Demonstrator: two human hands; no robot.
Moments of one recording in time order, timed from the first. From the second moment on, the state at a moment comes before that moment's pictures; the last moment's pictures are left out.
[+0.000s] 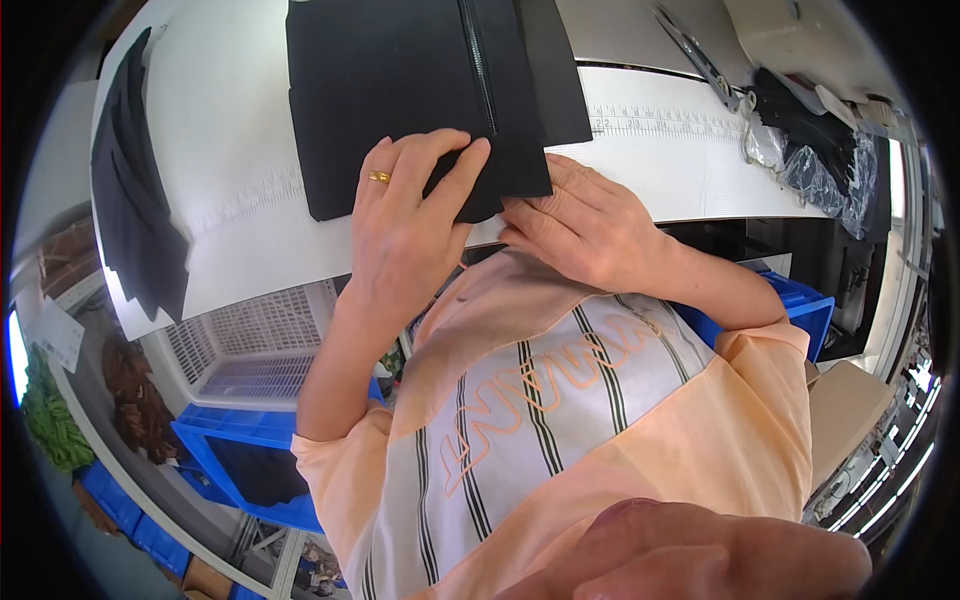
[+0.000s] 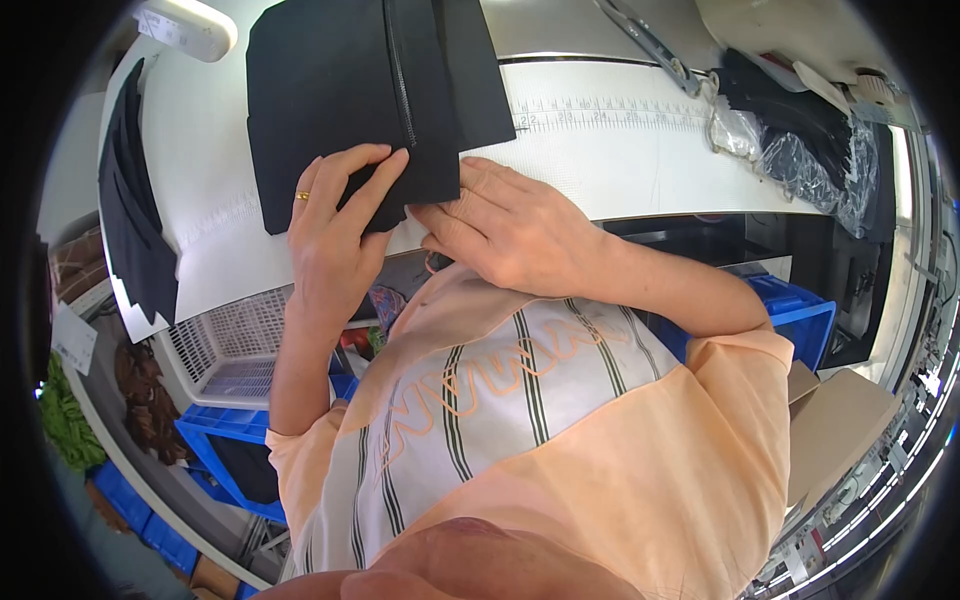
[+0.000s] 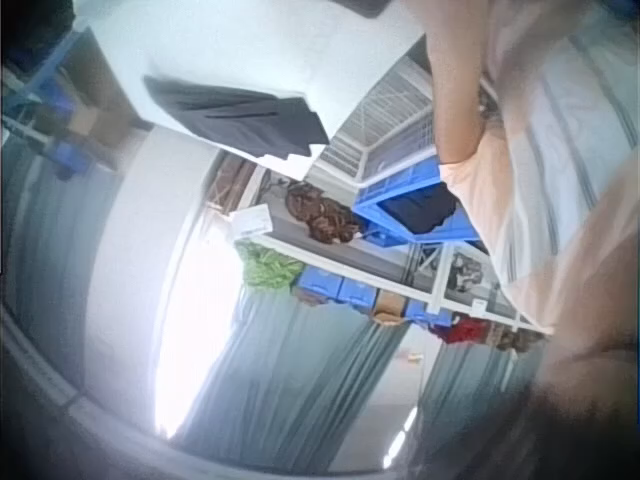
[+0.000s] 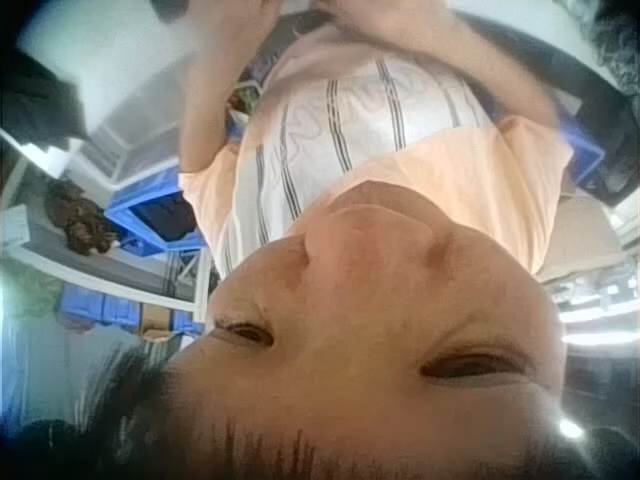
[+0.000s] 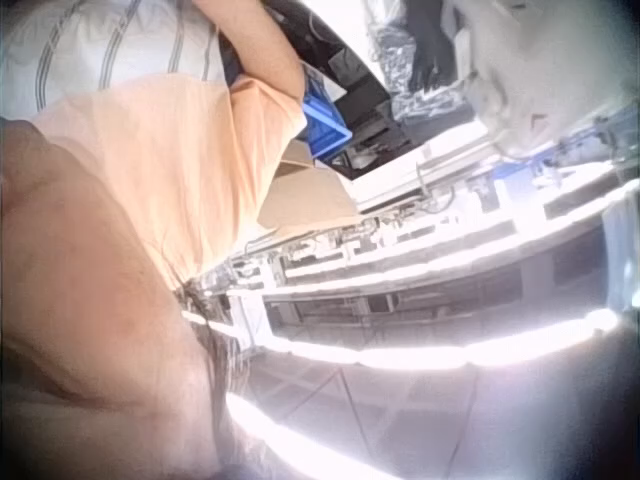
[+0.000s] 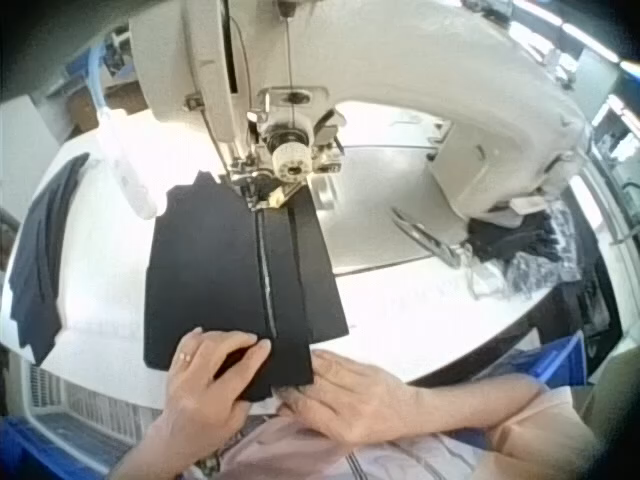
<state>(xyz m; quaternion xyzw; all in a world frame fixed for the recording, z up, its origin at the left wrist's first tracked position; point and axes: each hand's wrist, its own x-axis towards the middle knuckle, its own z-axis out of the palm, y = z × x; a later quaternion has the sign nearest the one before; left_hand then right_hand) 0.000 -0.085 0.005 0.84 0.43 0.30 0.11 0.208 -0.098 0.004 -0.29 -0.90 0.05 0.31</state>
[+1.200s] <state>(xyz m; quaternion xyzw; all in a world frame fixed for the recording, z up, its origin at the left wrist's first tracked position) 0.000 -0.082 0.012 0.90 0.37 0.23 0.02 0.230 -0.050 0.018 -0.31 -0.90 0.06 0.31</state>
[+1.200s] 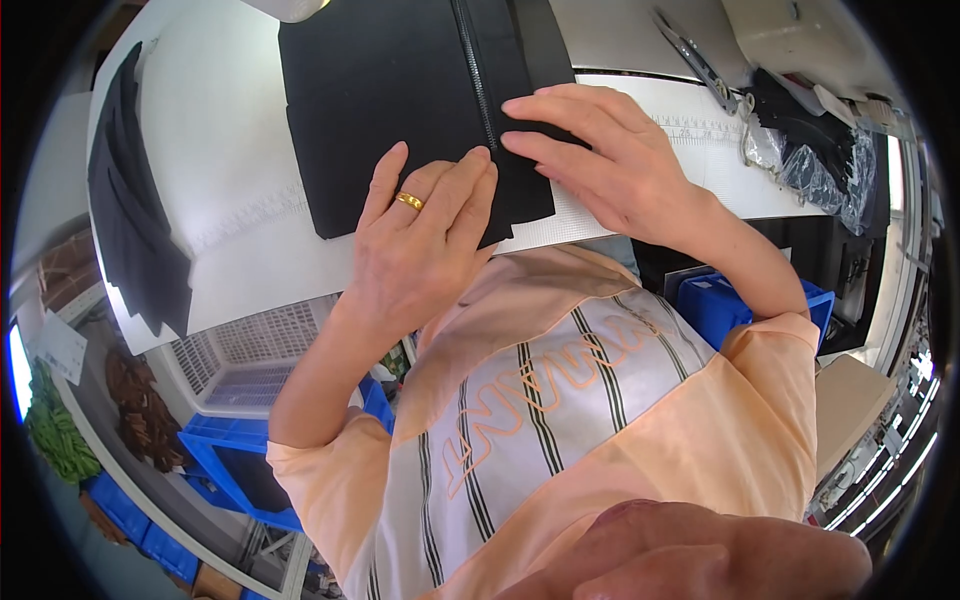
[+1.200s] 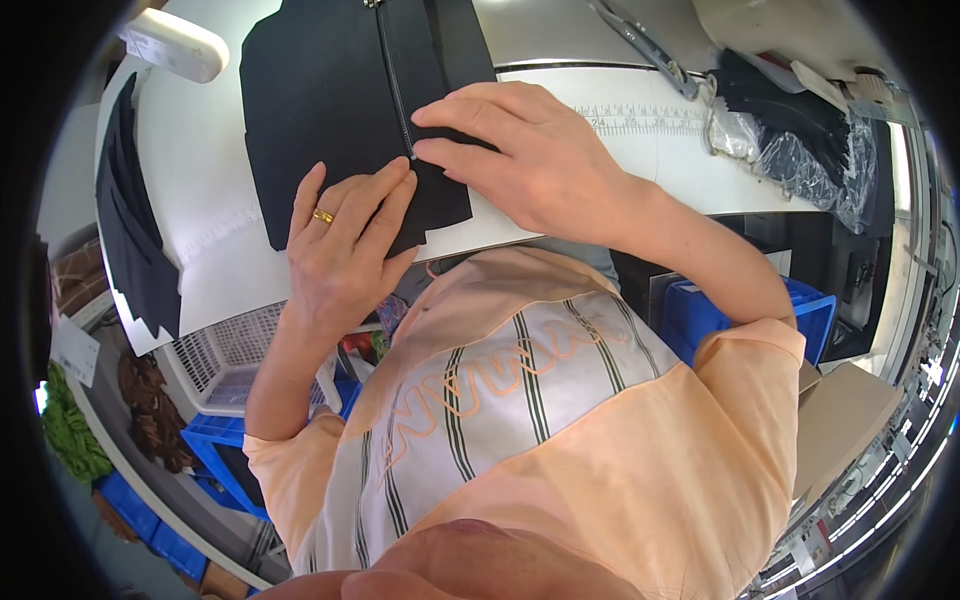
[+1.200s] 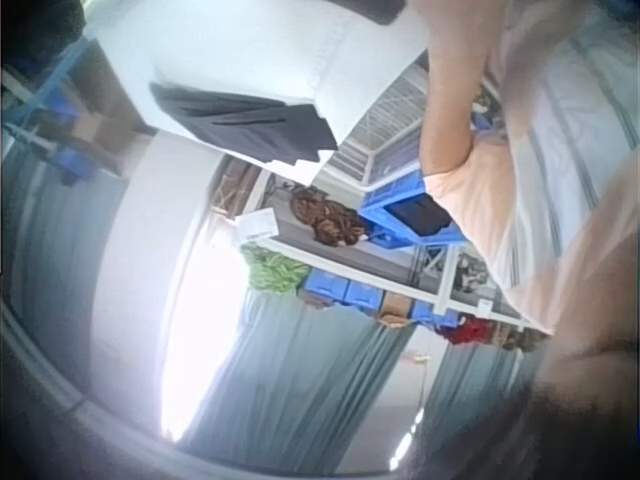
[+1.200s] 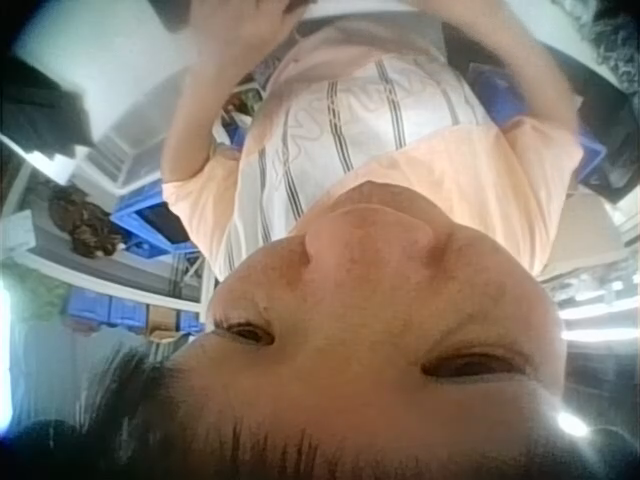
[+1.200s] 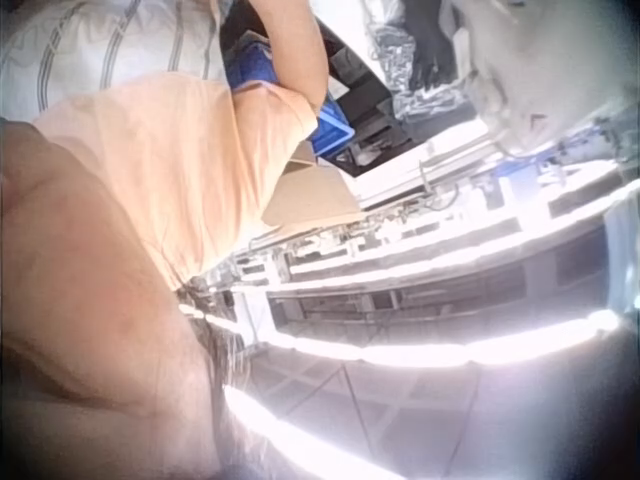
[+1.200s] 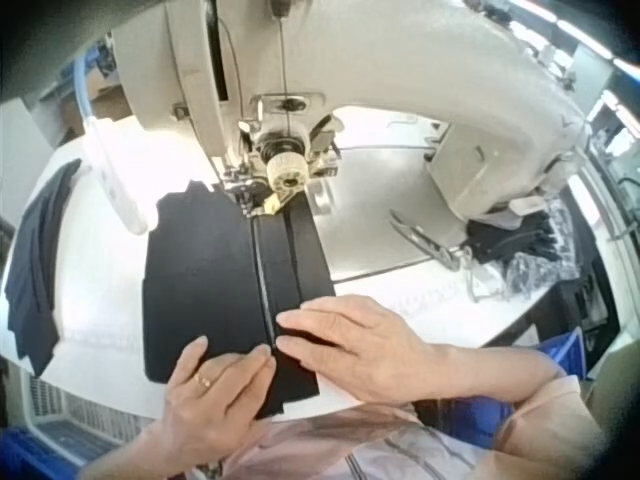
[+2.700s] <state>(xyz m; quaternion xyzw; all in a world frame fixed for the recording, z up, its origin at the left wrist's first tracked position) -0.006 0.038 0.011 0.89 0.35 0.29 -0.02 0.226 -0.006 0.009 -0.30 -0.92 0.03 0.24</state>
